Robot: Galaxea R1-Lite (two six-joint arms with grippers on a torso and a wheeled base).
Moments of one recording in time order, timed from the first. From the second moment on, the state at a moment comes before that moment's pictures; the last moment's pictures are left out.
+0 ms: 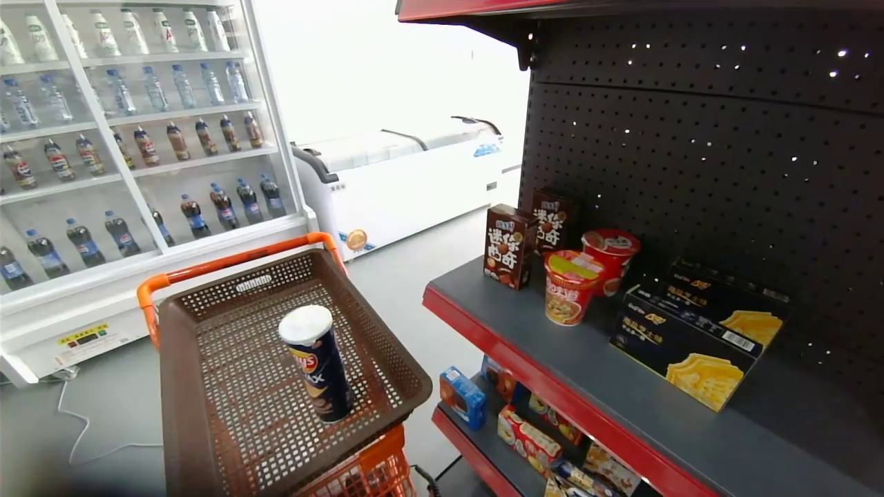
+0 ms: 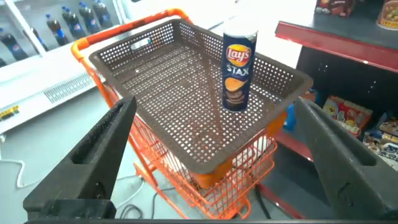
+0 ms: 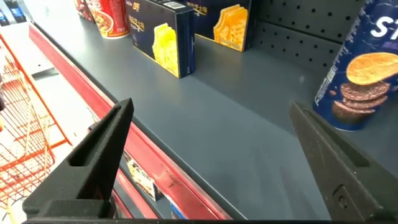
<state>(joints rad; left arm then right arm) 0.00 0.17 -0.22 0.11 -0.05 0.05 0.00 0.00 0.00 0.00 -0.05 0.00</state>
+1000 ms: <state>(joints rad) 0.16 1.34 -0.40 -0.52 -0.52 0.18 0.00 0.00 0.00 0.00 -0.05 0.00</state>
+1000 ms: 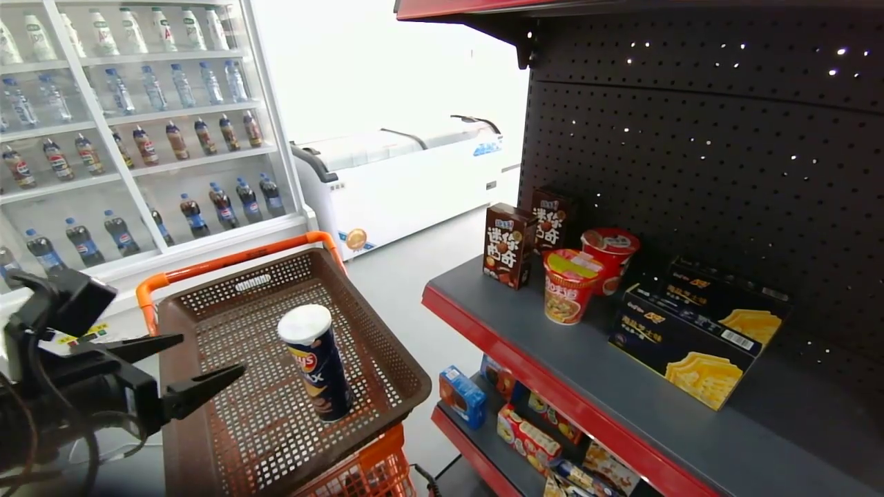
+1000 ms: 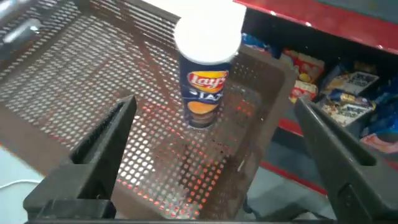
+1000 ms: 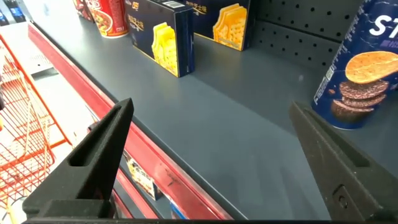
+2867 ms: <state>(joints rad) -0.02 2.09 -0.56 -0.99 -0.45 0.28 0.00 0.00 0.00 0.00 -0.05 0.00</state>
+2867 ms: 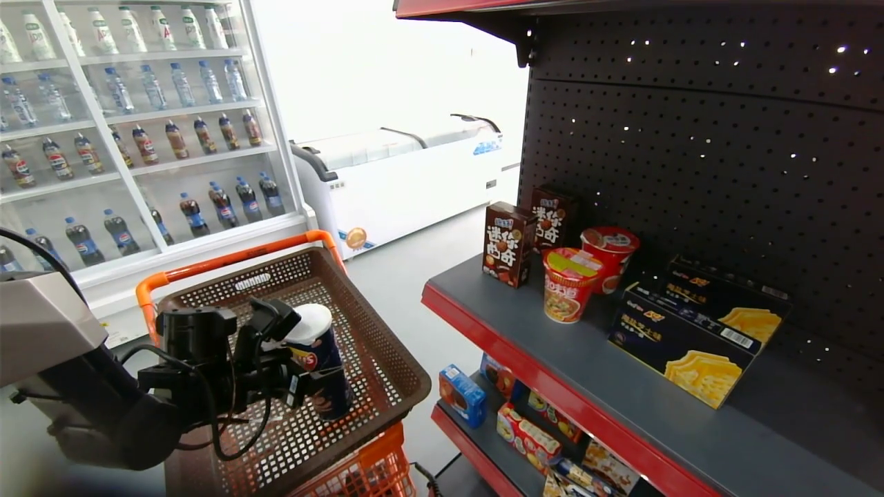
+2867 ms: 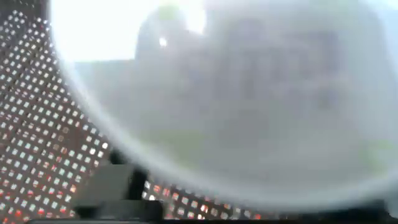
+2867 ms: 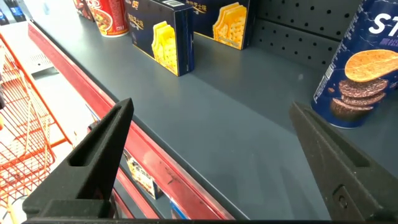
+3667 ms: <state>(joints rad) -0.06 1.77 -0.48 -0.91 -0.35 0.09 0.00 0.00 0.00 0.00 -0.05 0.00</state>
